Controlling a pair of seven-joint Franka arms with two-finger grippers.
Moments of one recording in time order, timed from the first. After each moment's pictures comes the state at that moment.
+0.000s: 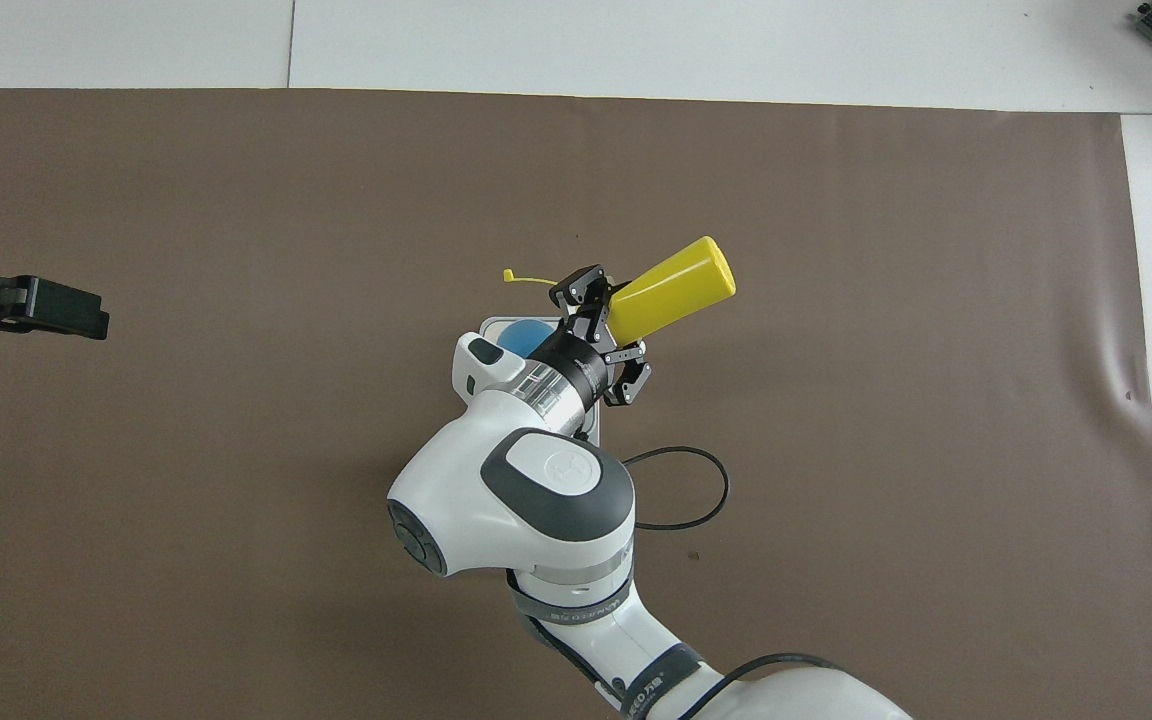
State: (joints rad) left arm 0.01 -0.02 -0.09 -1.60 -0.02 1.60 0.04; right arm 0.64 0.43 0.14 -1.70 -1.16 1.92 -0.48
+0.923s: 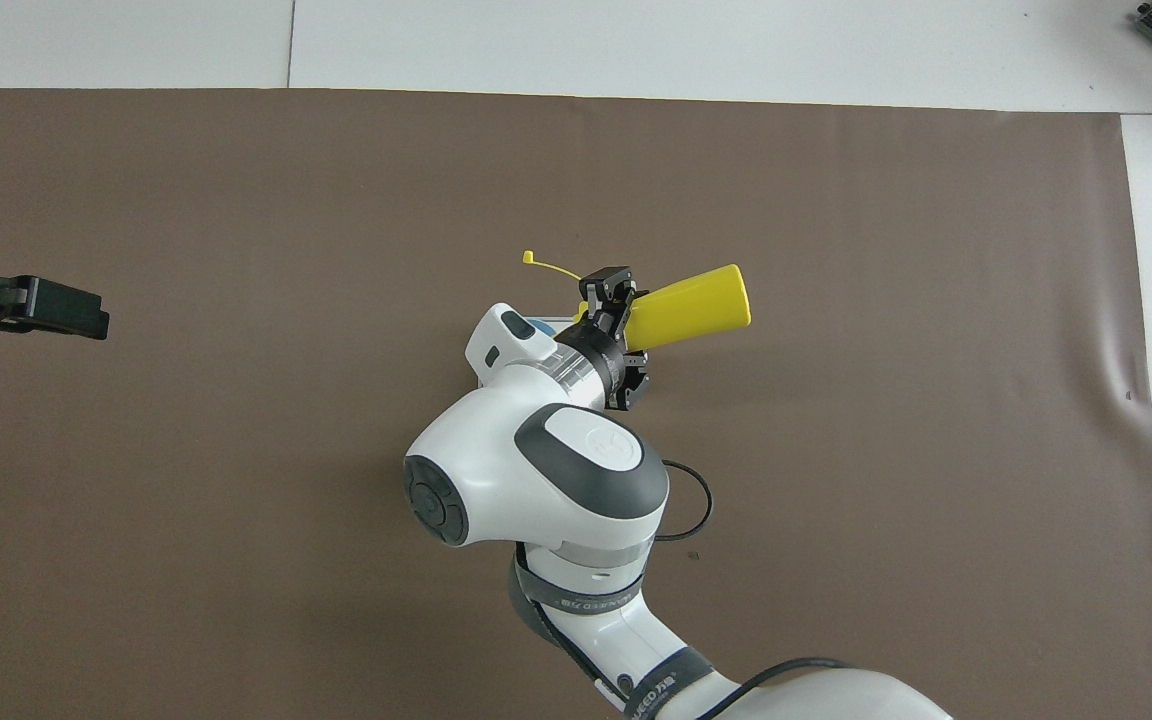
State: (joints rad) left arm 0.01 -0.02 -0.09 -1.60 -0.02 1.60 0.04; right arm 0.52 0.31 0.14 -1.68 -0.75 1.98 -0.42
